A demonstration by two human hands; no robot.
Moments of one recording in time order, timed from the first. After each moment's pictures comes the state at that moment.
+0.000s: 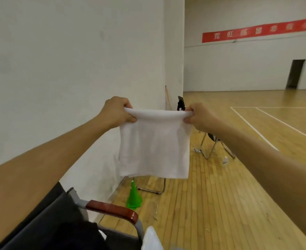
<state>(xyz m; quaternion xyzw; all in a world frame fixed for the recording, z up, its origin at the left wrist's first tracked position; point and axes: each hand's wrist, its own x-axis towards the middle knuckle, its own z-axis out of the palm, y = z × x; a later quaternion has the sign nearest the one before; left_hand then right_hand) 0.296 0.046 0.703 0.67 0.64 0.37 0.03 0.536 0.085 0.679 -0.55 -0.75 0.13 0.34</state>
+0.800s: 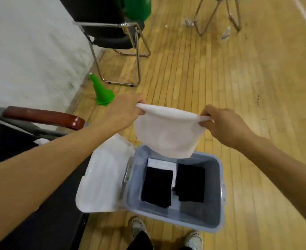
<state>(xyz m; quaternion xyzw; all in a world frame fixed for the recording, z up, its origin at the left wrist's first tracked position) 0.489 0.291 0.183 0.74 0.65 0.12 0.17 0.750 0.257 0.175 -0.61 -0.75 0.22 0.10</state>
